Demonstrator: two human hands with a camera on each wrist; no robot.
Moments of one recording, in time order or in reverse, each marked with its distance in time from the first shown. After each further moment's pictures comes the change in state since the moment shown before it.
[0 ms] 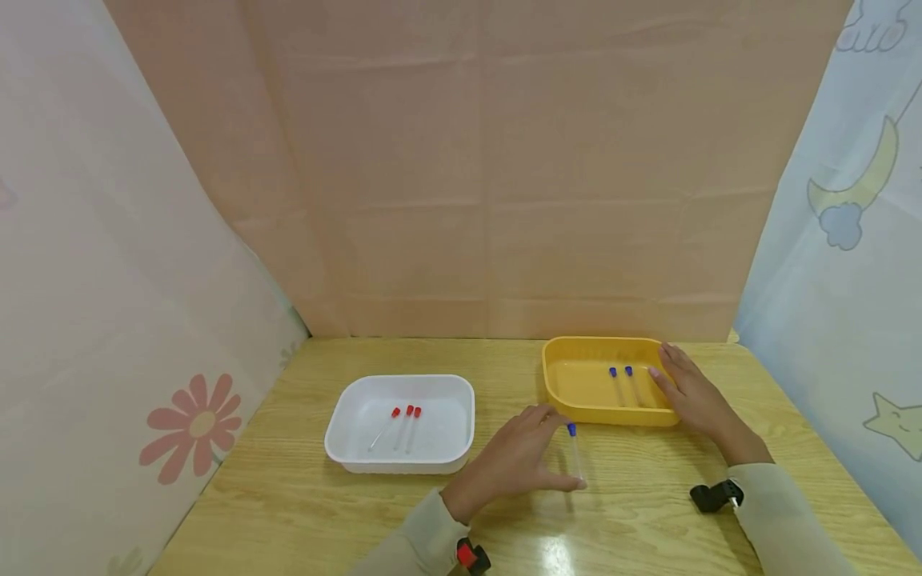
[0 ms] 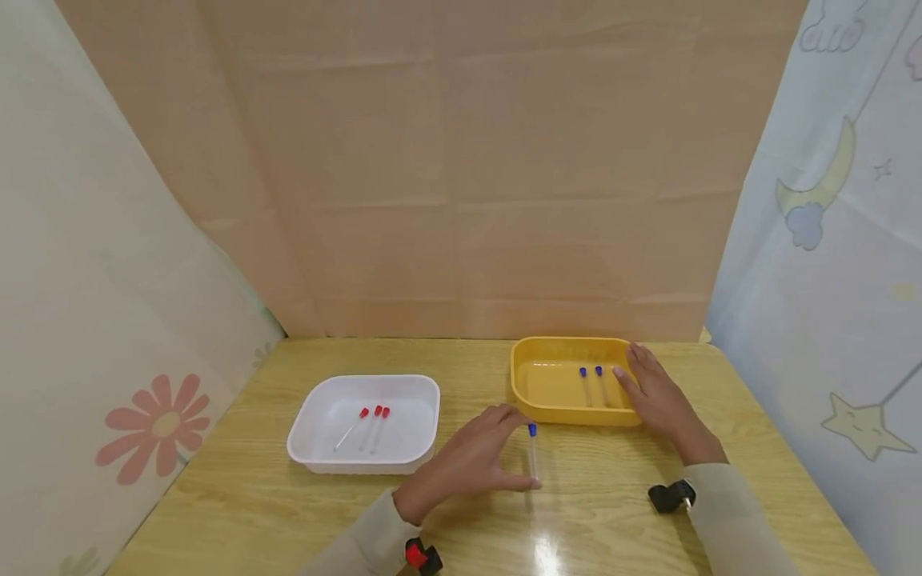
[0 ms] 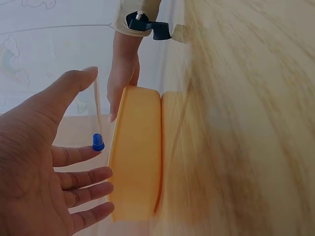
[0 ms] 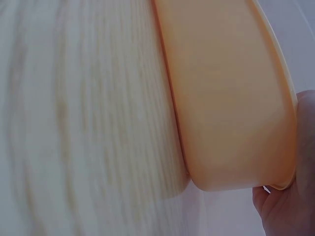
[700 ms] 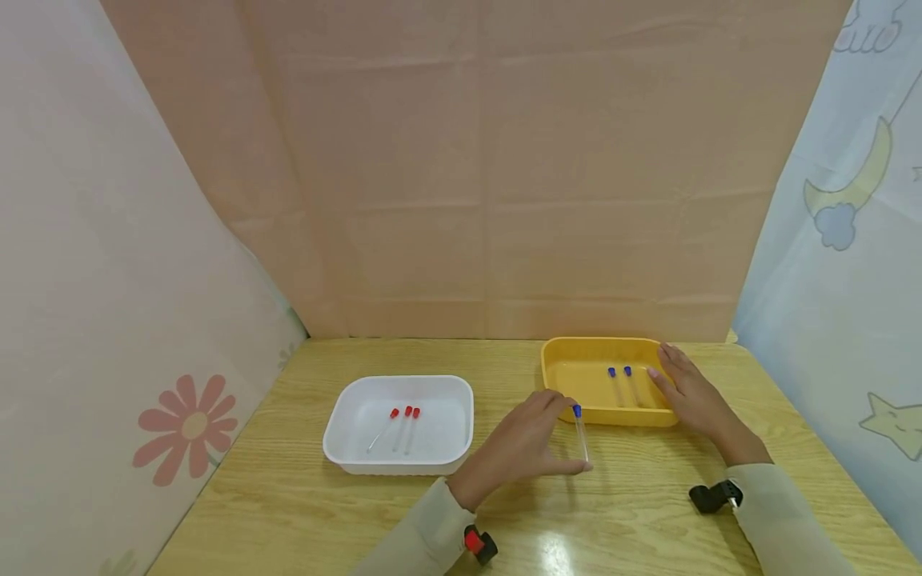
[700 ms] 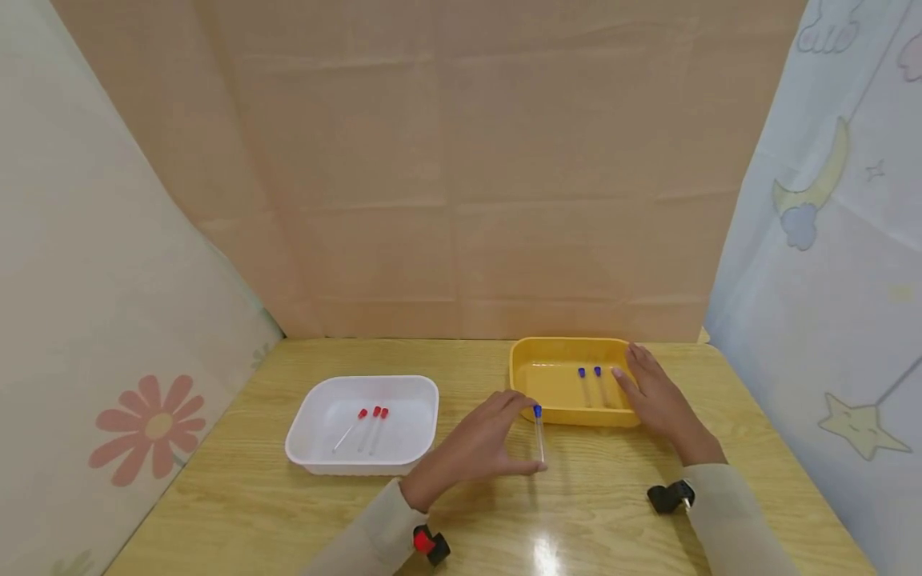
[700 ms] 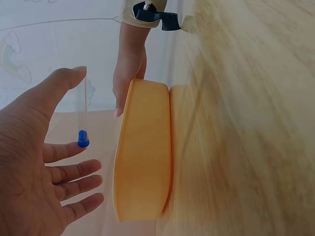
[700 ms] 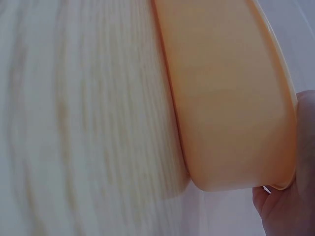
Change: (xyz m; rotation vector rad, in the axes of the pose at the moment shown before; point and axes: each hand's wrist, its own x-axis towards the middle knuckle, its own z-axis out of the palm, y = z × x) left_hand 0.017 -0.001 -0.002 0.027 0.085 0.052; right_hand 0.000 0.002 0.002 0.006 -0.003 0.020
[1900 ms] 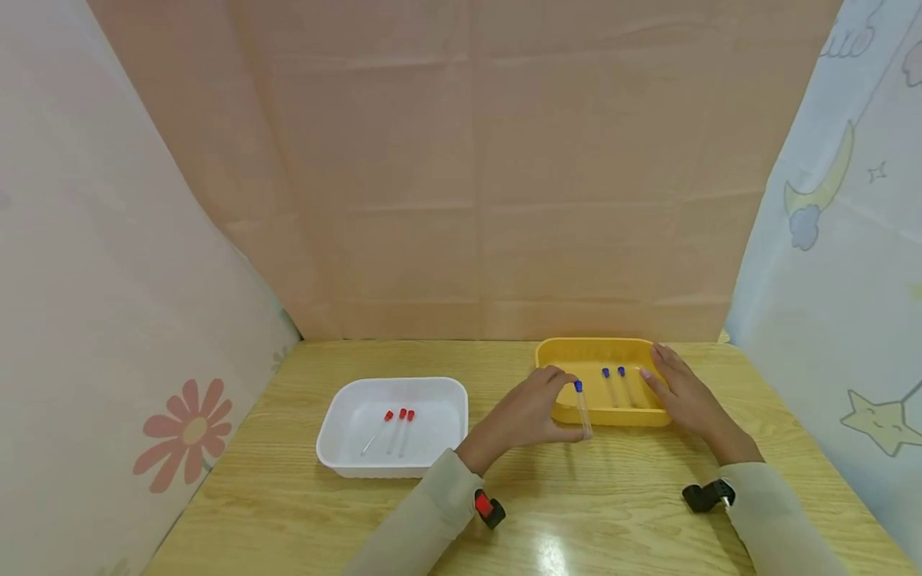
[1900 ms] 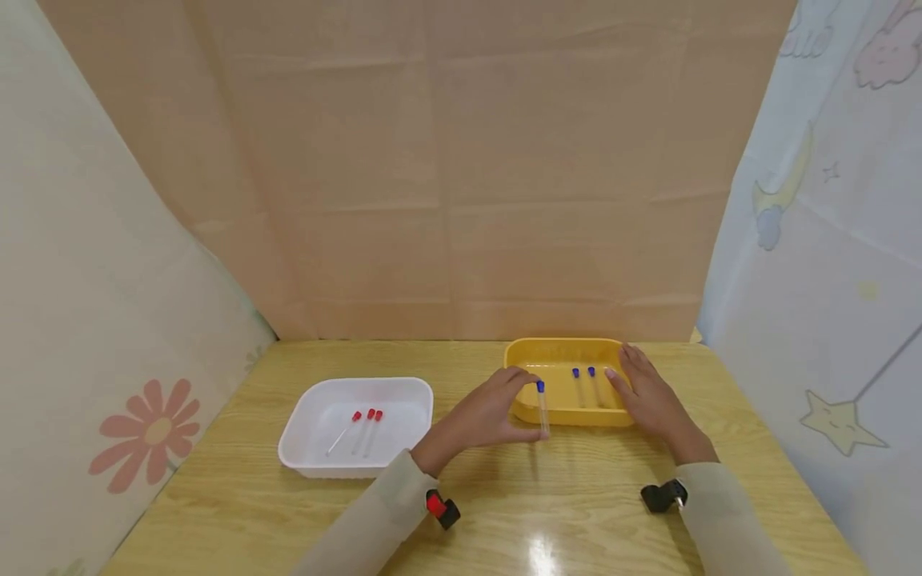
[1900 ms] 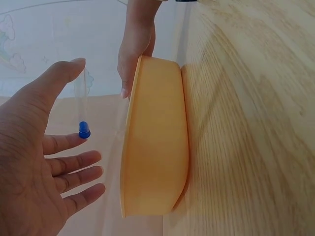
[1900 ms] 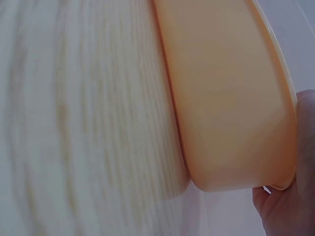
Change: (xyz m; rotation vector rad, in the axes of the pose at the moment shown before) left_hand 0.044 -0.014 -0.005 -0.029 -0.054 0.000; right_hand 0.001 0.005 0.003 0.002 0.003 -0.008
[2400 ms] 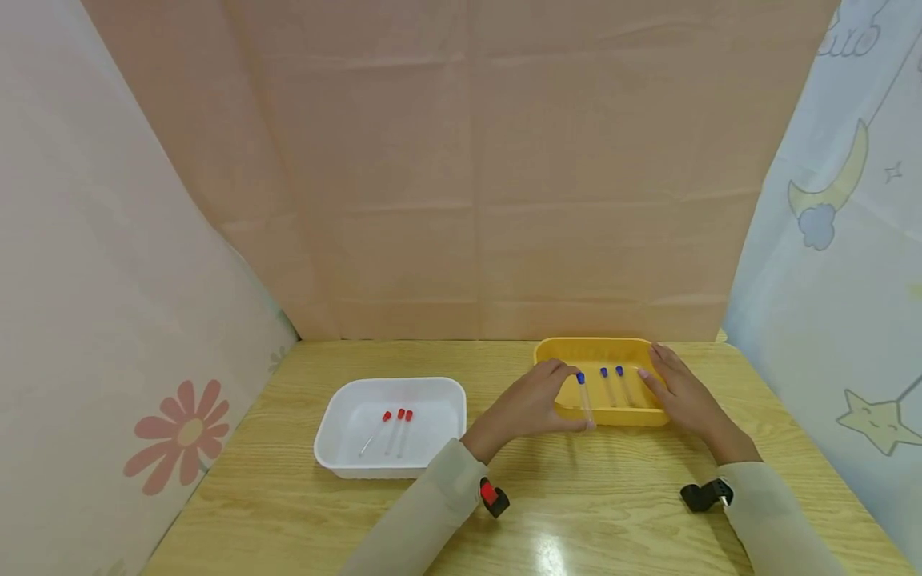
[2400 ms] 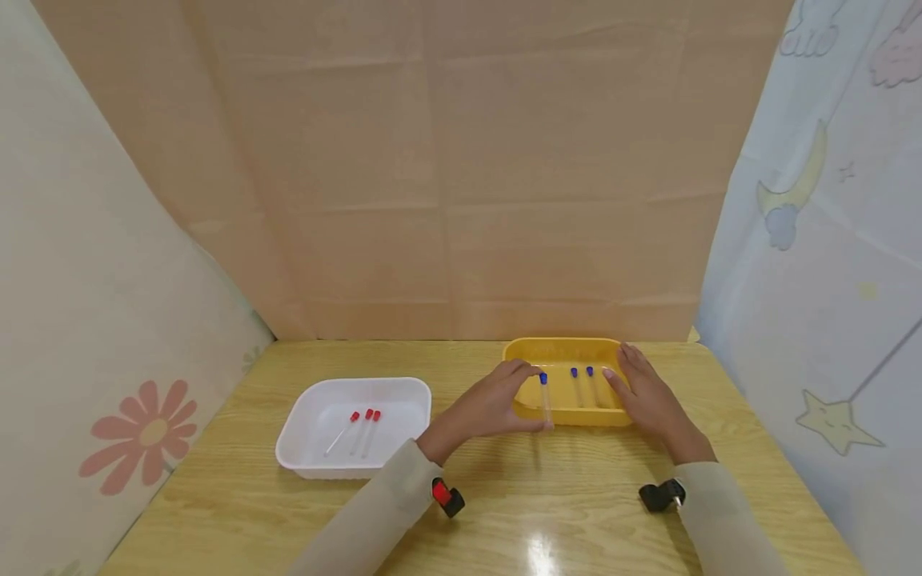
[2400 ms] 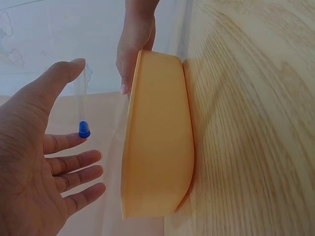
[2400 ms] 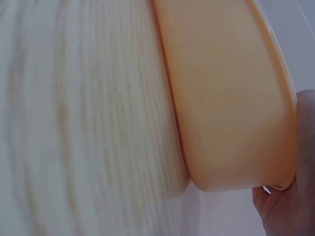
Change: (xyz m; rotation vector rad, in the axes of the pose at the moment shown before) left_hand 0.015 -0.004 0.000 -0.033 -0.037 -0.024; right_hand -0.001 -0.004 -0.001 0.015 -0.014 0.012
